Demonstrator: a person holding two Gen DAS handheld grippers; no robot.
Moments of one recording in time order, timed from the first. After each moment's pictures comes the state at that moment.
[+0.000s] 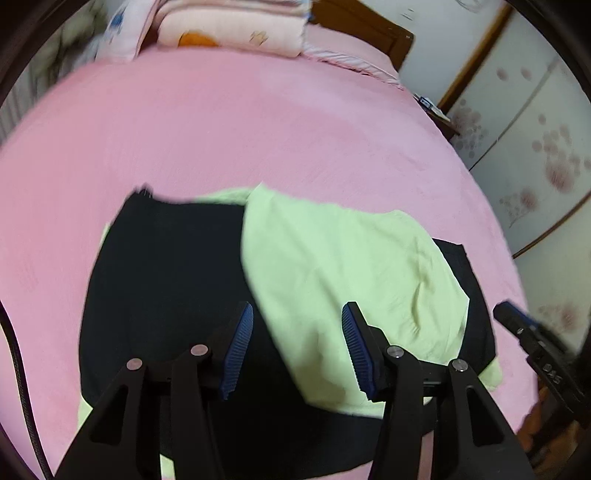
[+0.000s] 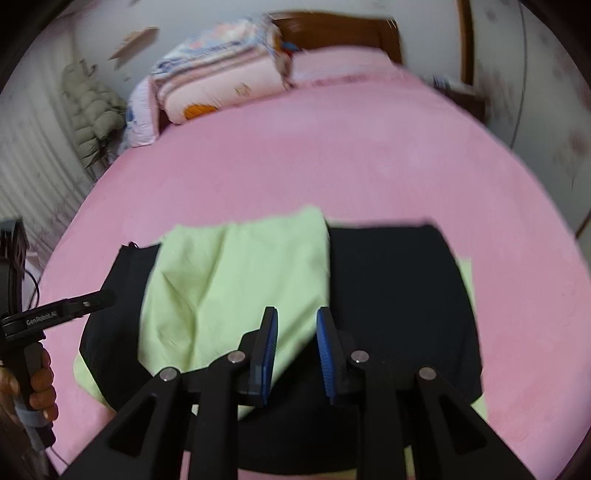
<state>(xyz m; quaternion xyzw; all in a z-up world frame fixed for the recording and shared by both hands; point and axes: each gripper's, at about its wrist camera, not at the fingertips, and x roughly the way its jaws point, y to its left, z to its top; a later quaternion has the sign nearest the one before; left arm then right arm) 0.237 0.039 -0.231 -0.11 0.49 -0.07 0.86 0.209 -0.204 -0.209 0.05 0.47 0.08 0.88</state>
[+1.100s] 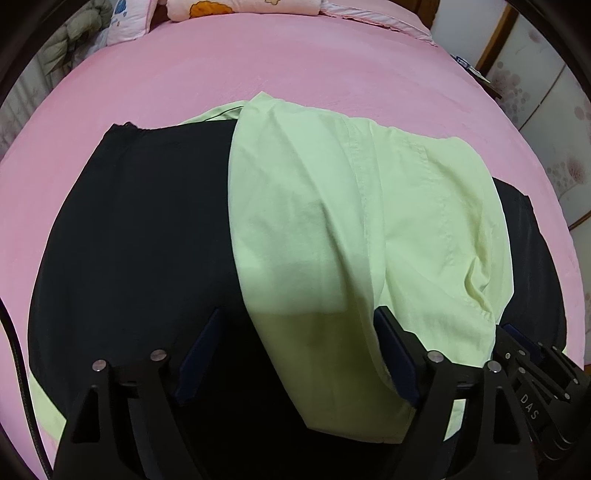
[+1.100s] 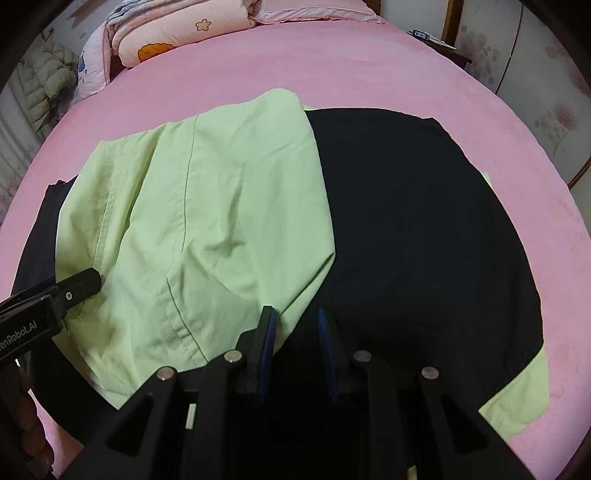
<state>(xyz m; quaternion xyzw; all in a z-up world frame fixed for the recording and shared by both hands) 0.258 0.011 -0.301 -0.07 0.56 0.00 0.83 0.220 -0.190 -0.323 0.02 0.57 0.00 0.82</state>
